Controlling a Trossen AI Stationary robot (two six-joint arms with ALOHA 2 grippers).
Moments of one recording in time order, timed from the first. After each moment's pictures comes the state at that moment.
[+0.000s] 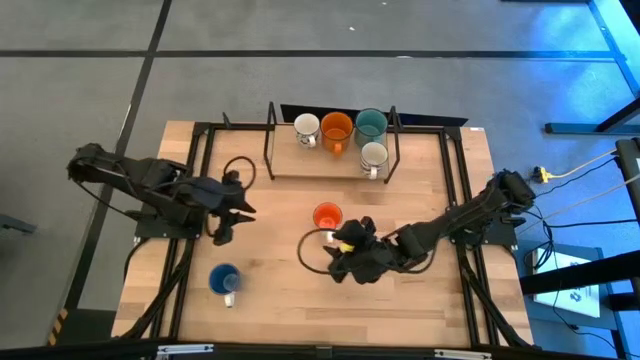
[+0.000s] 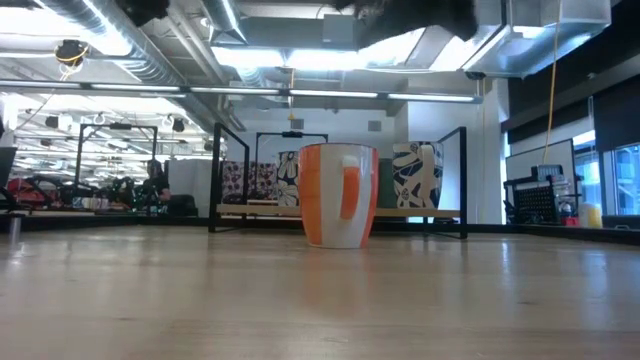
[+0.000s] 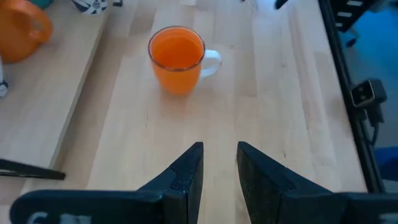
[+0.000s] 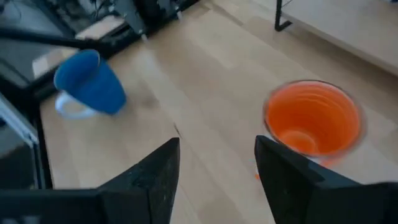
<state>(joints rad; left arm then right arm) -0.28 0.93 1.04 -0.87 -0.18 -0.31 0.46 1.72 1.36 -0.47 0.62 0.95</state>
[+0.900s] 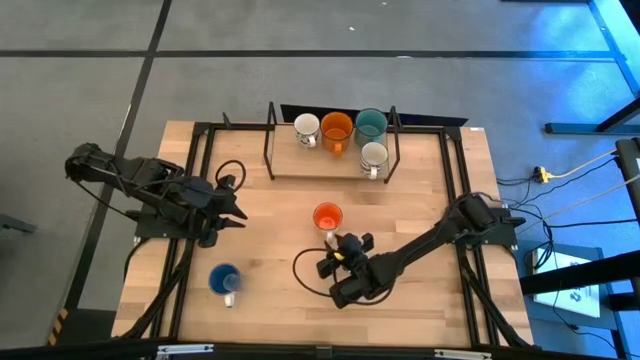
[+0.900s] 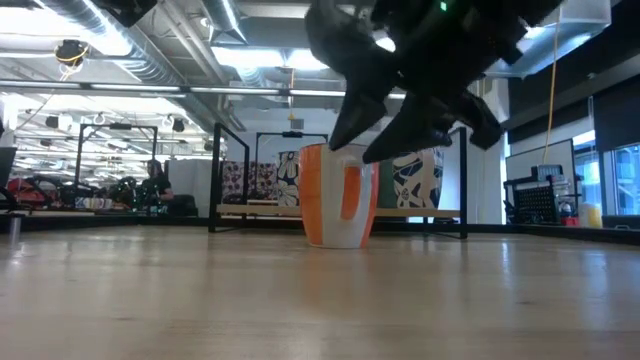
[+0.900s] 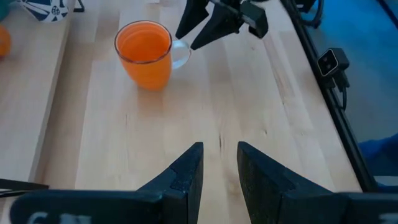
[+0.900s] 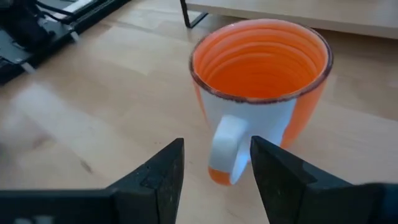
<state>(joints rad) -0.30 0.82 0.98 -0.88 -0.09 -0.20 0.50 2.07 1.40 -0.57 0.99 1.44</state>
